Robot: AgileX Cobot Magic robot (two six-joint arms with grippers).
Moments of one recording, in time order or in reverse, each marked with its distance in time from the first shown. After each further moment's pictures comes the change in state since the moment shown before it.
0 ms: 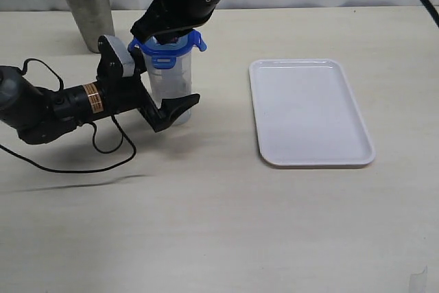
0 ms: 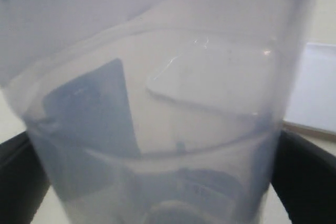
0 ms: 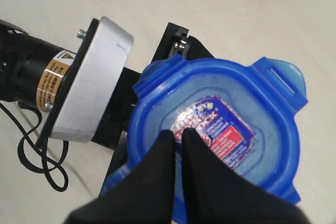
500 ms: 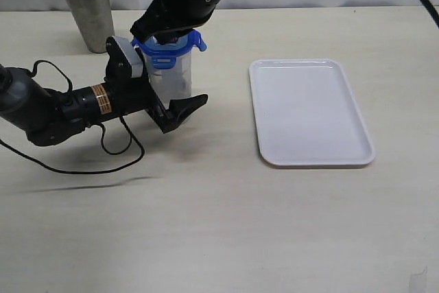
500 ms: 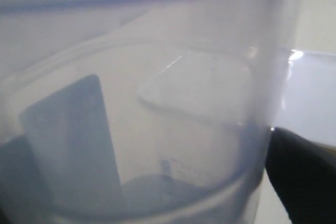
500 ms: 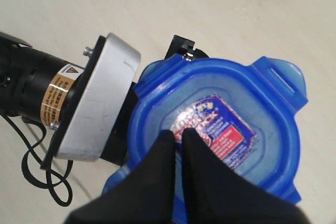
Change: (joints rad) left arm -0.041 0.000 0.000 -0.047 0.000 -0.004; right arm 0.000 0.000 0.000 0.000 0.000 0.006
